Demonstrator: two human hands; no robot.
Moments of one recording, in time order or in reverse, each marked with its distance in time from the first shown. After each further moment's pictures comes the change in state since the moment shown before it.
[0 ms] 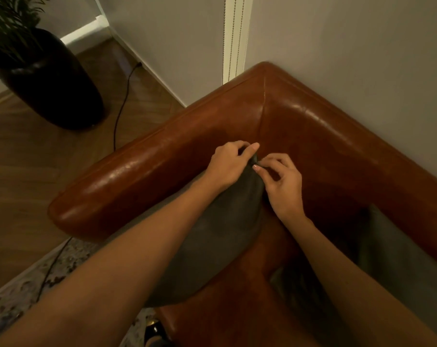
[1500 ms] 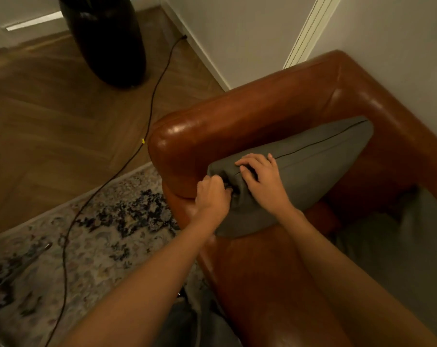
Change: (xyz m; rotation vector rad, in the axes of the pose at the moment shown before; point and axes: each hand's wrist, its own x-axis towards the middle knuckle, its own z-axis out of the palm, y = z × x) left_hand -0.220 -0.150 -0.067 0.210 0.169 -0.434; right_hand -0.127 -0.130 0.133 -0.230 -0.422 -0.166
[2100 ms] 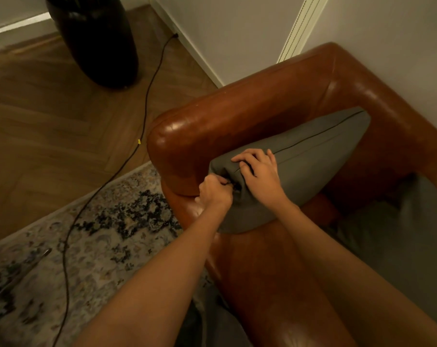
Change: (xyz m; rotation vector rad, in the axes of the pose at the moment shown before) left_hand 0.004 0.001 0.012 -0.404 0.018 -0.360; right_hand 0.000 -0.001 0.018 -0.104 0.059 0.033
